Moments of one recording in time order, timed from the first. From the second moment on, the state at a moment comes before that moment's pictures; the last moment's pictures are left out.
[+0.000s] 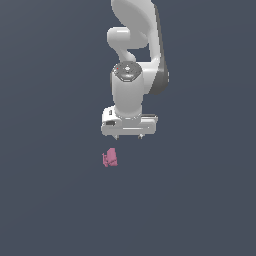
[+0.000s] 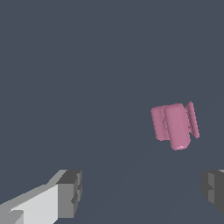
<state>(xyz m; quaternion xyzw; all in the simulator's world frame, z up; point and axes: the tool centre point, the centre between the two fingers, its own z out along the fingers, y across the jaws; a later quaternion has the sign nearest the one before) -0.002 0.003 0.162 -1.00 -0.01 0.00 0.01</state>
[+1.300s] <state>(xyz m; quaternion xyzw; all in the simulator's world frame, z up) 0.010 -0.021 0.154 -1.00 -0.05 0.00 0.01</state>
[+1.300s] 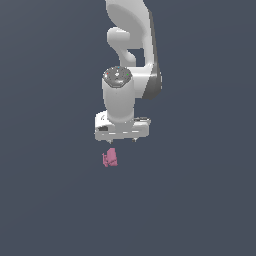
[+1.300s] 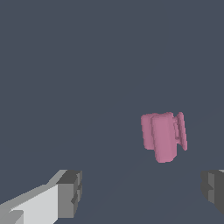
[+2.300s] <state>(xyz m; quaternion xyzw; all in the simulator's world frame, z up) 0.029 -0.087 0.094 -0.99 -0.11 0.00 0.00</state>
